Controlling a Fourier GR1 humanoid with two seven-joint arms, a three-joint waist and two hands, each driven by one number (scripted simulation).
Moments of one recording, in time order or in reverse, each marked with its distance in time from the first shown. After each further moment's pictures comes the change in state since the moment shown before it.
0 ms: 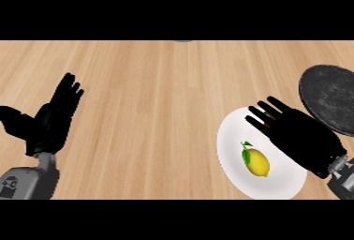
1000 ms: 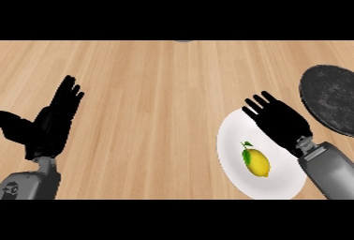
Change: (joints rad) left arm 0.029 -0.060 0.051 -0.036 -0.064 -0.058 0.017; right arm -0.018 0.211 -0.053 0.309 0.294 -0.073 -0.090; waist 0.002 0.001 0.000
